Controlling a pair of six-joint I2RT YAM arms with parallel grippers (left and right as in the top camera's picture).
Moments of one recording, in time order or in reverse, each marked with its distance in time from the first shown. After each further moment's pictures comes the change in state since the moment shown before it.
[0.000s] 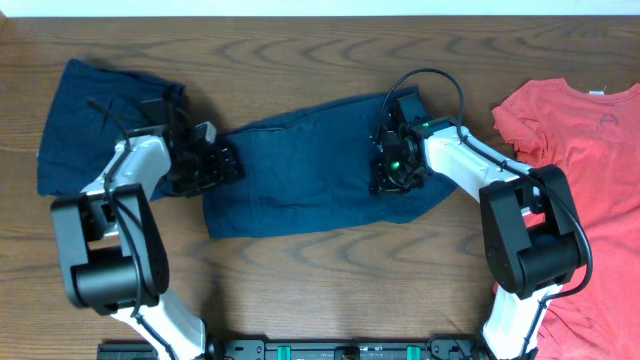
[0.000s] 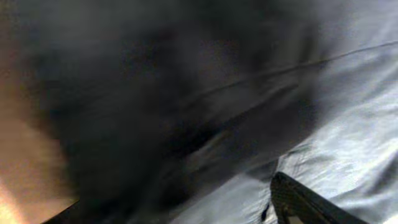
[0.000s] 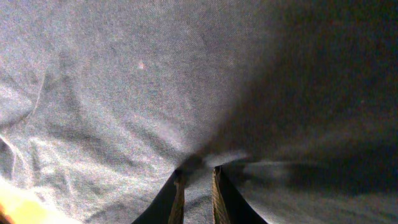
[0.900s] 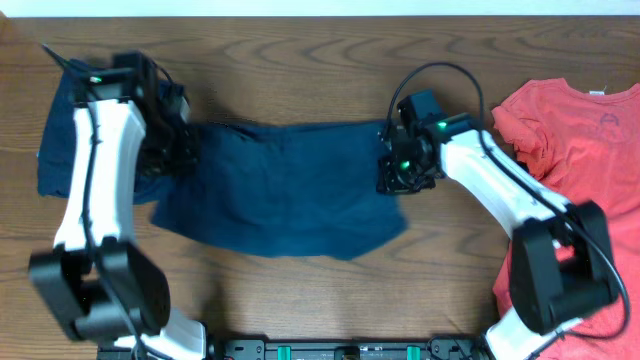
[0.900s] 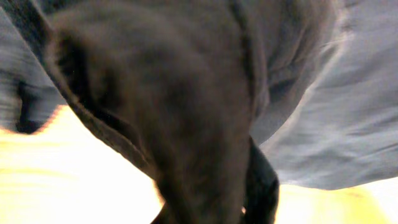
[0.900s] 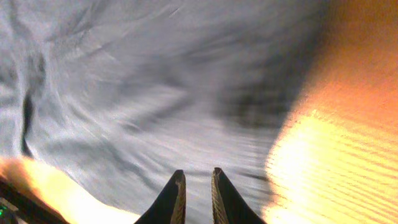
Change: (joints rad) left arm -0.019 -0.184 0.484 -0.689 -0.335 0.025; right arm 0.000 -0.216 -0.011 -0.122 0.017 0.006
